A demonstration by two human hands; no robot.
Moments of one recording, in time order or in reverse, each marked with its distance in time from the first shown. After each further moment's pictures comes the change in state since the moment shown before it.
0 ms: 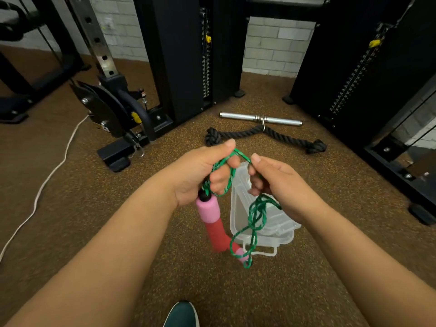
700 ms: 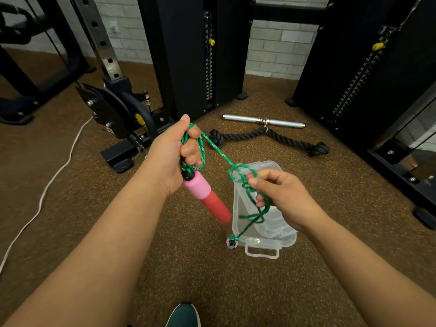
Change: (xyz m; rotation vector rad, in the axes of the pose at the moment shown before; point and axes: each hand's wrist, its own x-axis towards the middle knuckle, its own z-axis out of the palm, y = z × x) left_hand -0.003 0.013 -0.025 -0.325 0.384 0.192; right_hand 0.001 0.025 -0.006 0.146 0.066 0.061
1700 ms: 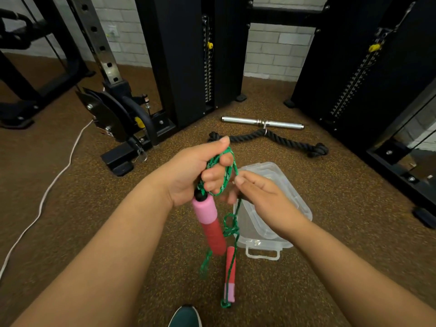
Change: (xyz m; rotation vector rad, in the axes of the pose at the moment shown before) left_hand -0.011 -0.007 0.012 0.248 -0.414 -0.207; right_hand -0.007 -0.004 0.034 -0.098 -0.227 -0.260
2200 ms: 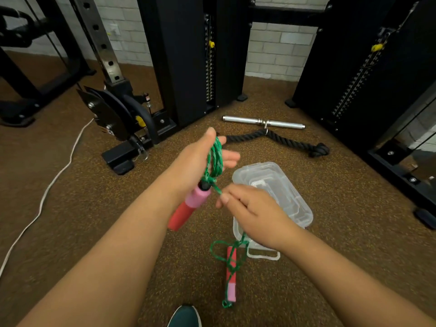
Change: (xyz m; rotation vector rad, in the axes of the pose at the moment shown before) left_hand 0.012 -0.011 -0.005 0.270 0.316 0.119; right_hand -0.008 0.002 0.012 -0.763 -0.041 -0.154
